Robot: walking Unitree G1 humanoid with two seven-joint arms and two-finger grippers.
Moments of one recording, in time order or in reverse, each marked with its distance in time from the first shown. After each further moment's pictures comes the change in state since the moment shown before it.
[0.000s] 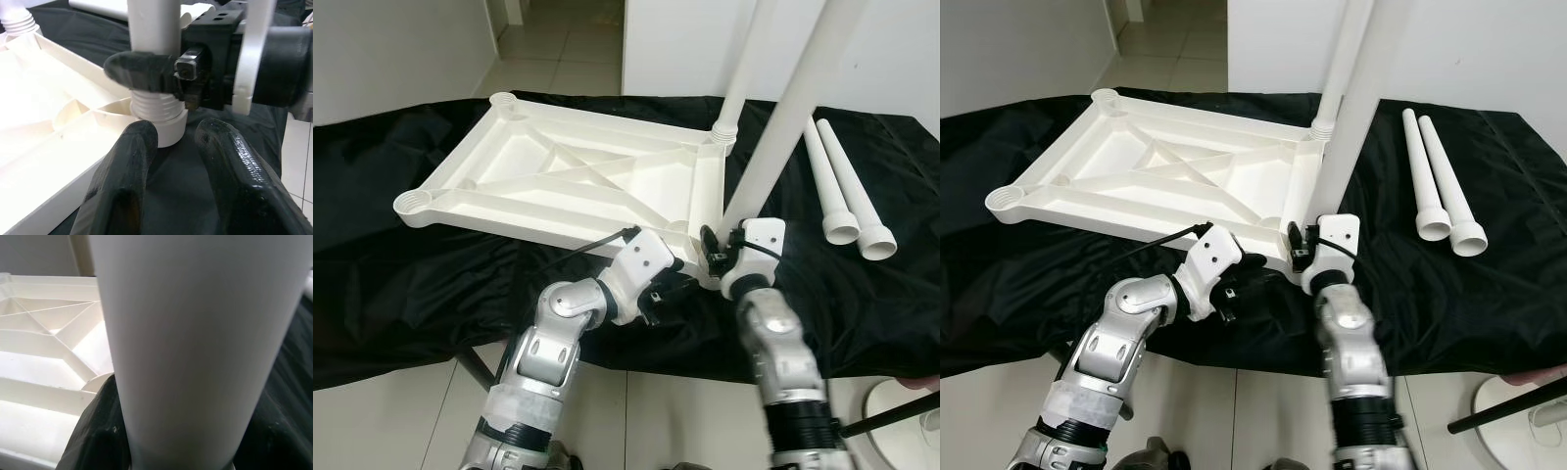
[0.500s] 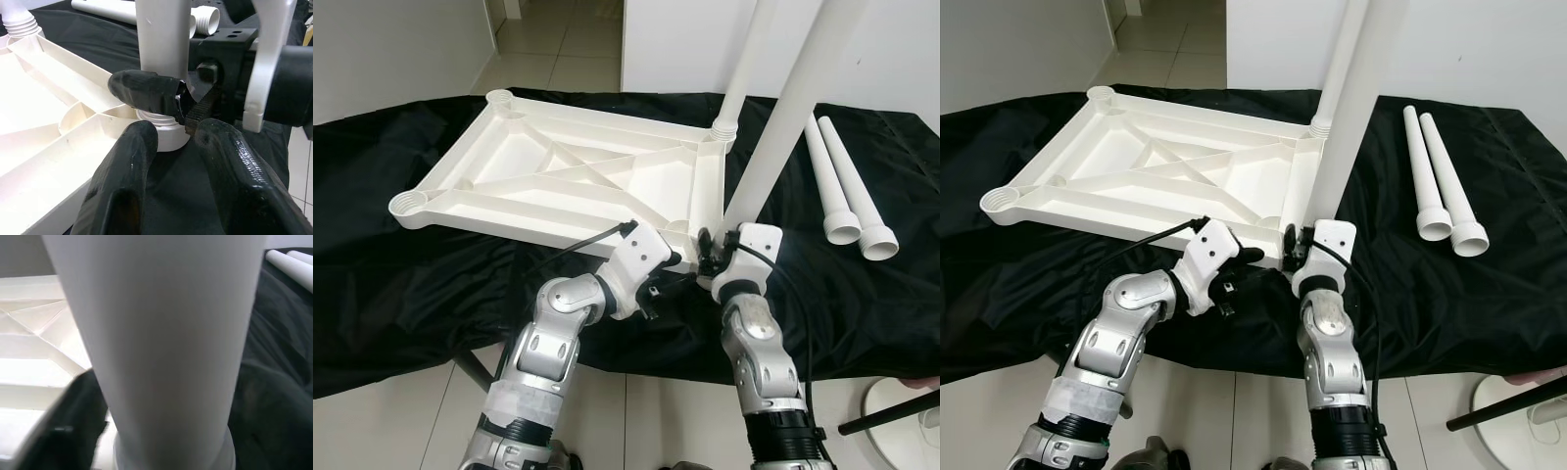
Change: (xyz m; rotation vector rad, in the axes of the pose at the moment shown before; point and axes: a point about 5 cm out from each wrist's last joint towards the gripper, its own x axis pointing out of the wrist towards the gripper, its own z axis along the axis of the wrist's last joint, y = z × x) left arm 0.001 0.004 0.003 0.007 -0.009 0.016; right arm -0.005 0.007 0.002 0.066 -0.026 -0.006
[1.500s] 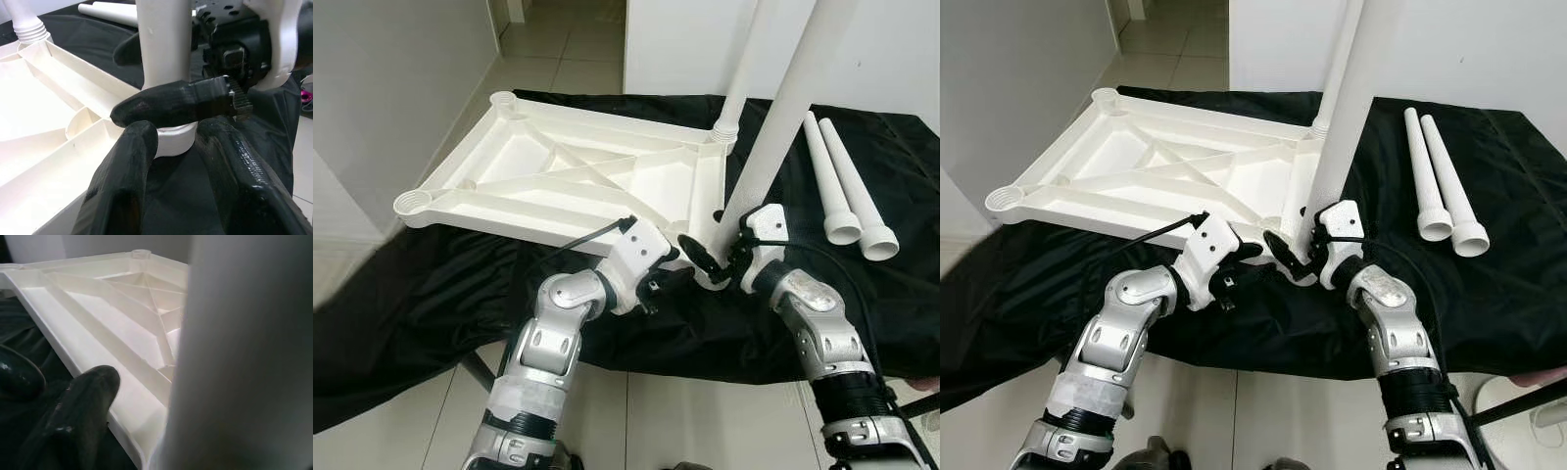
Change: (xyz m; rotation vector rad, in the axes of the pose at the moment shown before) left arm 0.004 0.003 0.002 0.012 0.001 0.011; right arm 0.025 -0.034 0.013 -0.255 0.046 0.708
